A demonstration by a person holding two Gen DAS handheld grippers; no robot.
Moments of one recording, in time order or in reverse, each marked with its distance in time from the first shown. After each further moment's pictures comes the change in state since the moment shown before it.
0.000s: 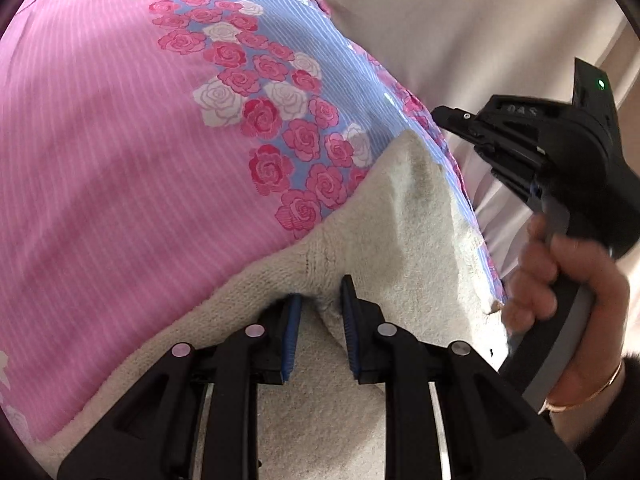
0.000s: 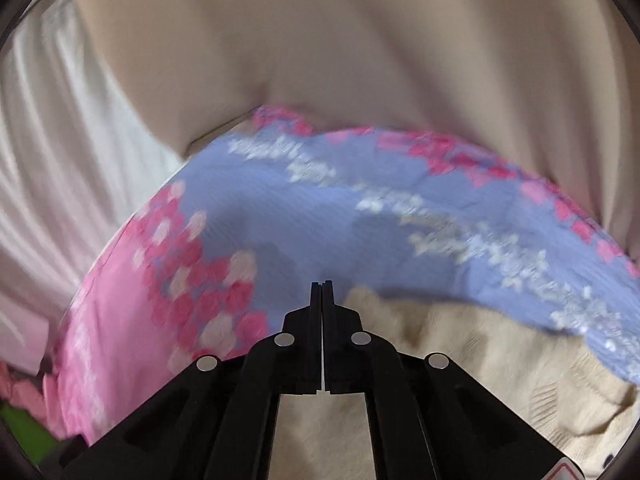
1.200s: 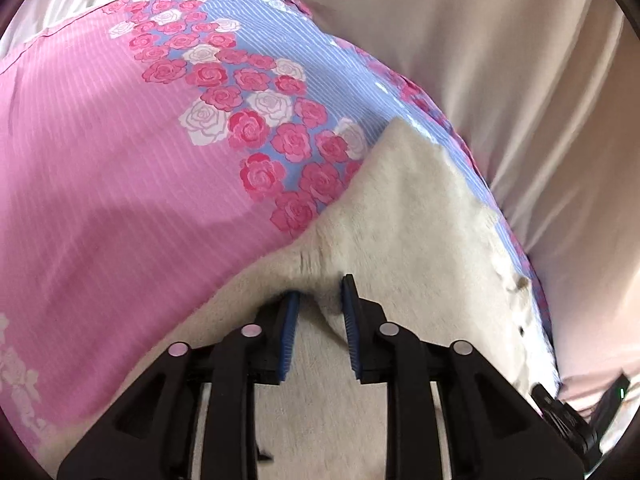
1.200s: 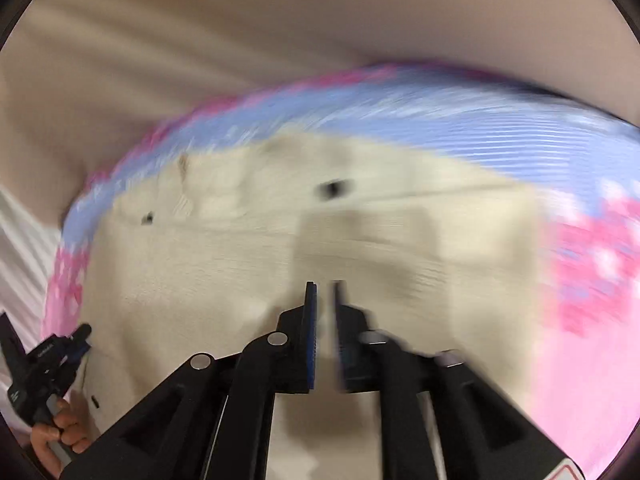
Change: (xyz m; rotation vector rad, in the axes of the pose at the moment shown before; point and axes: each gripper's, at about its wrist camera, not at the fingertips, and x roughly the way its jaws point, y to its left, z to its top) left arm -0.014 -0.011 -0.006 0.131 0.016 0.089; right arm -0.203 -0.192 -0.243 0.579 -0.104 -0.332
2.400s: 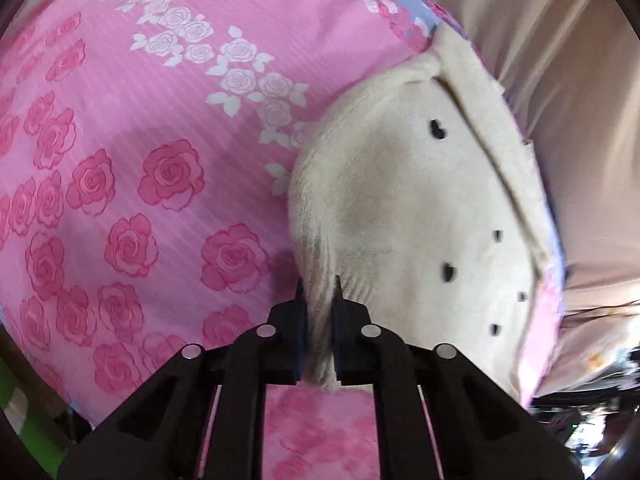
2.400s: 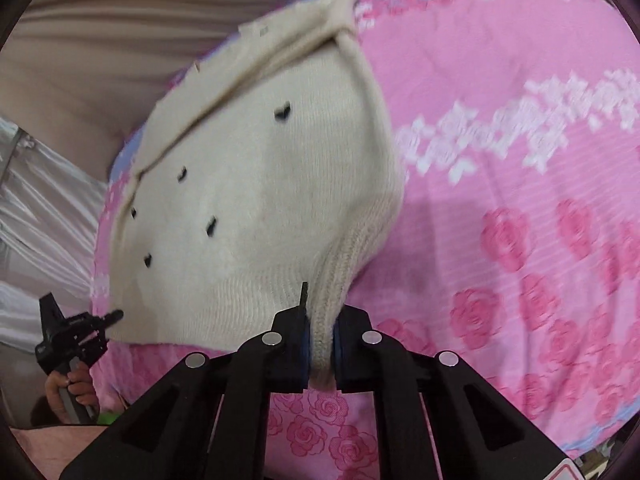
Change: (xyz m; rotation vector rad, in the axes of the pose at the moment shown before) left arm -0.141 0.137 -0.120 0.032 0.298 0.003; right arm -0.134 -0.065 -0.272 0.218 0.120 0.151
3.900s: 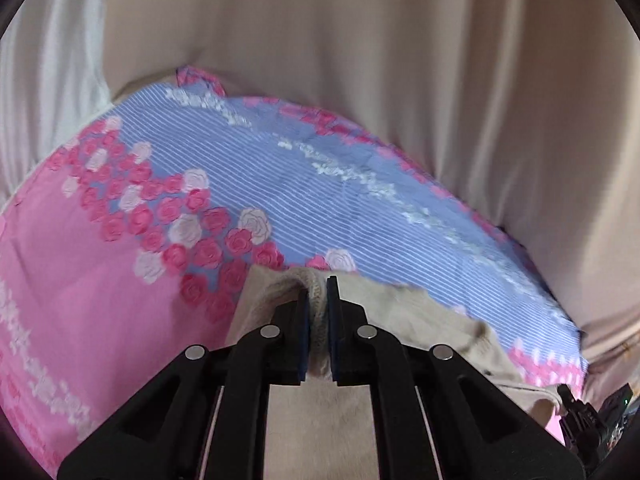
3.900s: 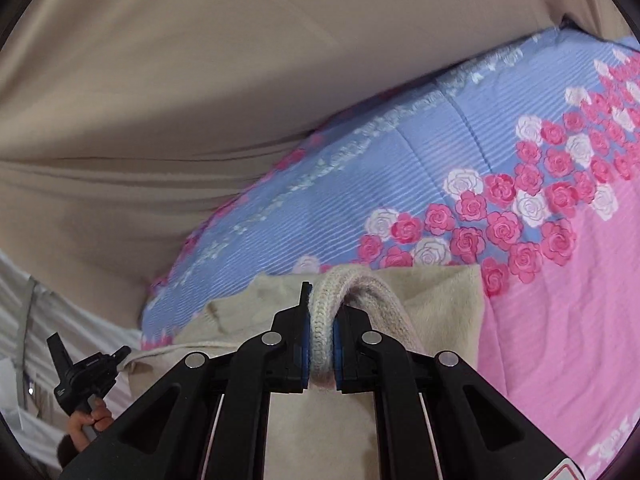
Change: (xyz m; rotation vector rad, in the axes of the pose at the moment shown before) left arm 0.055 -0.243 0.209 0.258 -0.299 0.111; right arm 0.065 0.003 0.285 0.113 -0.220 0.134
